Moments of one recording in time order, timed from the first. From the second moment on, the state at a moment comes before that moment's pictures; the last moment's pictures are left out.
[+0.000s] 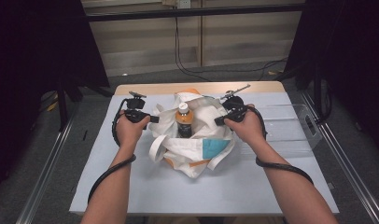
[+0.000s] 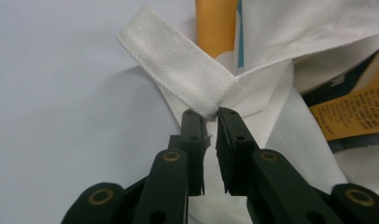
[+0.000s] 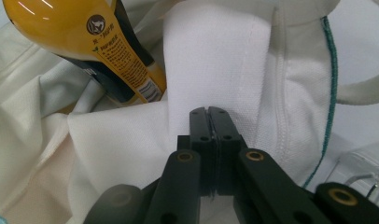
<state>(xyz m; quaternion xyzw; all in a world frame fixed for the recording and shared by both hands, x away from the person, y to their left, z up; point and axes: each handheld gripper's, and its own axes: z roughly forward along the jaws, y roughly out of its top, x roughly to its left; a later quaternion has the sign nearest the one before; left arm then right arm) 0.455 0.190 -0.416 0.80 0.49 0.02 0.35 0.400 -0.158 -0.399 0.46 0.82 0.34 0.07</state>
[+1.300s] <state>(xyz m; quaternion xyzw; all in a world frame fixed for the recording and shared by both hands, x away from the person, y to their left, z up) 0.421 0.206 -0.379 0.81 0.49 0.04 0.33 0.389 -0.149 -0.391 0.44 0.82 0.35 0.09</state>
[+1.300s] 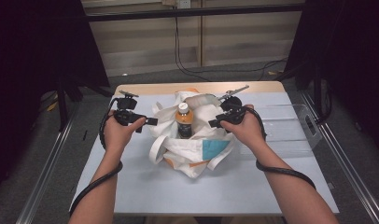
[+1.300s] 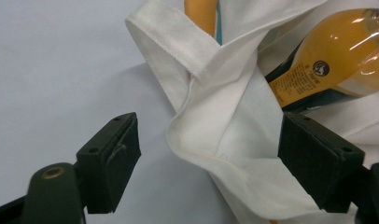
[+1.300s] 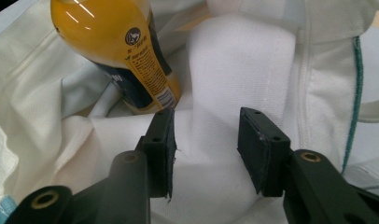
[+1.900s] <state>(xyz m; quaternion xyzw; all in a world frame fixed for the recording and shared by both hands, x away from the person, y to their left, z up) 0.409 0.226 -0.385 0.80 0.50 0.05 0.33 0.390 -0.147 -0.389 0.43 0.82 0.37 0.09</state>
